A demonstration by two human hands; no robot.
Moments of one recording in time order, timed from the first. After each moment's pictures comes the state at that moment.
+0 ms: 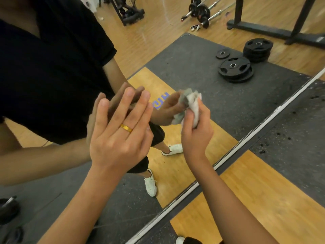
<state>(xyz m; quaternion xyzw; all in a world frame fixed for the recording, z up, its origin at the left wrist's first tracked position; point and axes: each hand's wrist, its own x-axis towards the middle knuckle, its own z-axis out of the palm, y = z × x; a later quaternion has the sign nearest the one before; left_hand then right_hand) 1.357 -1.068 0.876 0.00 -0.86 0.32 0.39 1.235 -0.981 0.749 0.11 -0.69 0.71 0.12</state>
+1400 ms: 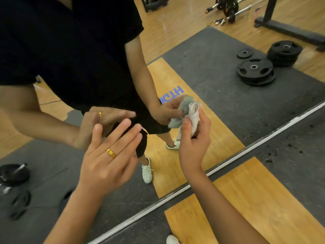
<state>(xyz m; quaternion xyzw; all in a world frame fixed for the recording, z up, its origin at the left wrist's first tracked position) 1.436 -1.065 0.857 0.02 -0.93 0.21 0.29 1.274 -0.976 0.754 0.12 -0.59 0.80 -0.02</state>
